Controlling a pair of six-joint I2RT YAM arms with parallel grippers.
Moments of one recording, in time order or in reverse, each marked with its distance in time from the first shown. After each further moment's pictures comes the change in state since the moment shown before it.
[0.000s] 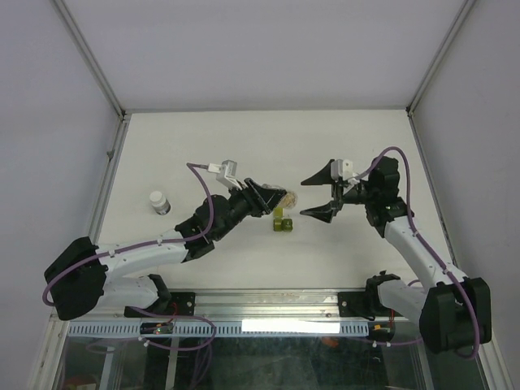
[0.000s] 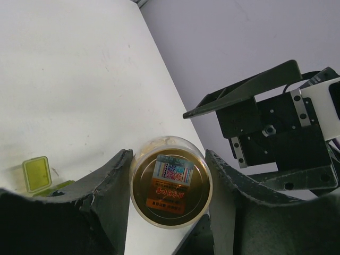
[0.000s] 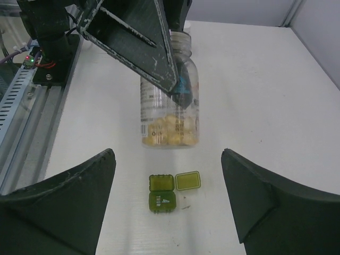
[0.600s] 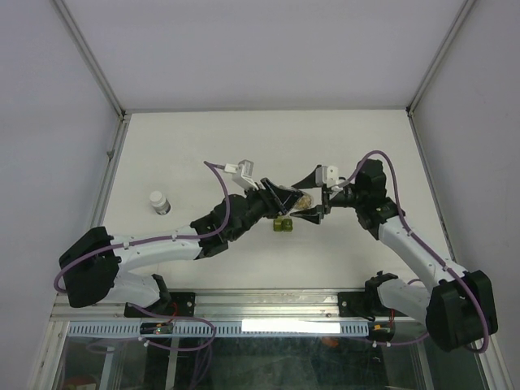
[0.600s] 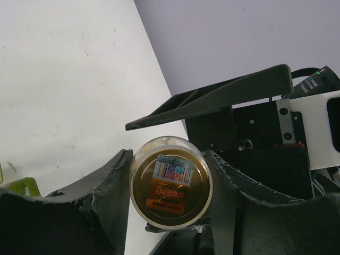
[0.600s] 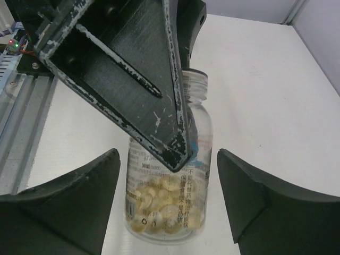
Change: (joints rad) left arm -0.109 0.128 0.134 -0.049 -0.092 -0.080; right arm 0.134 0.016 0.000 -0.015 0.135 -0.087
